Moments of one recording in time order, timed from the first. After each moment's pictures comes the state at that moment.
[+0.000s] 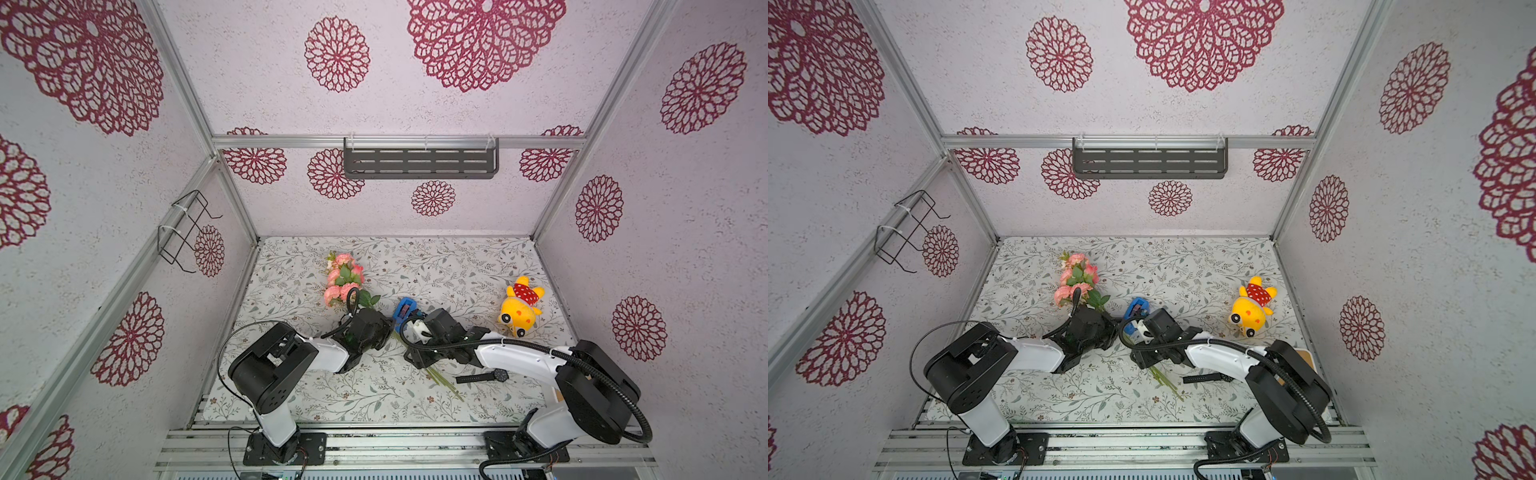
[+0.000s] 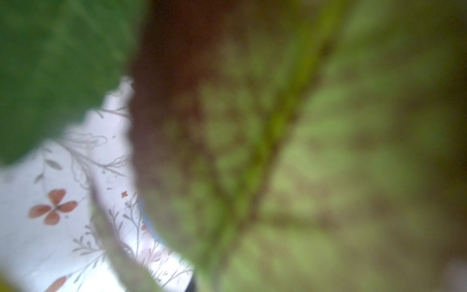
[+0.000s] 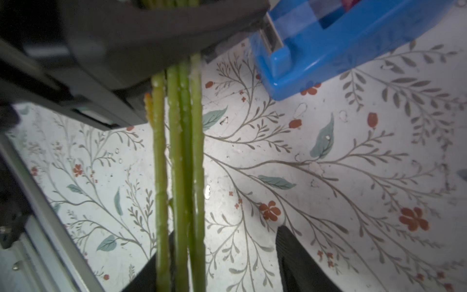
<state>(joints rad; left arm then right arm) -0.70 1.74 0.62 0.62 -0.03 -1.51 0.78 1.49 0.75 -0.18 -0.28 0.36</state>
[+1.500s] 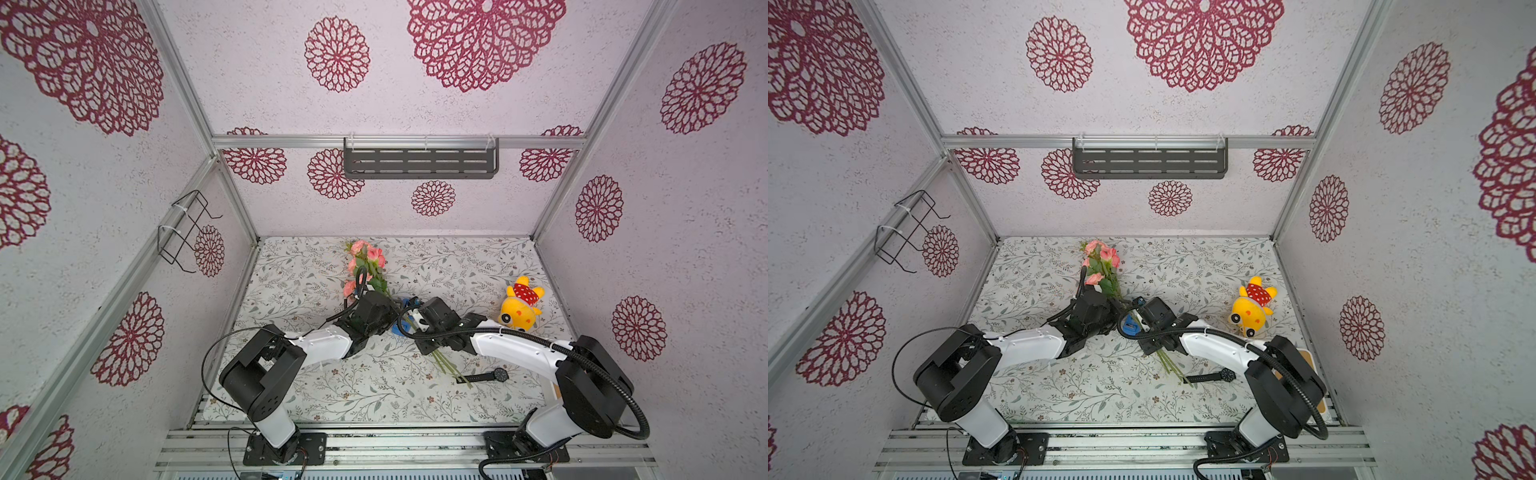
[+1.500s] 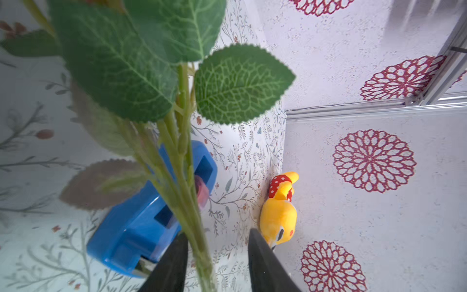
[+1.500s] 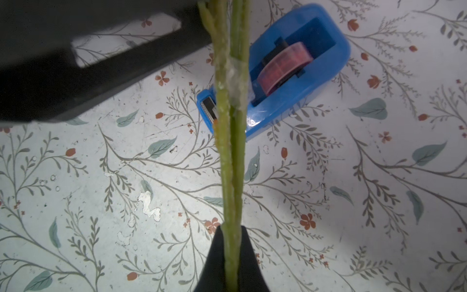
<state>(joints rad) -0.70 1.68 0.83 0.35 -0.03 -1.29 0.80 1.53 0.95 -0.42 0.03 0.18</state>
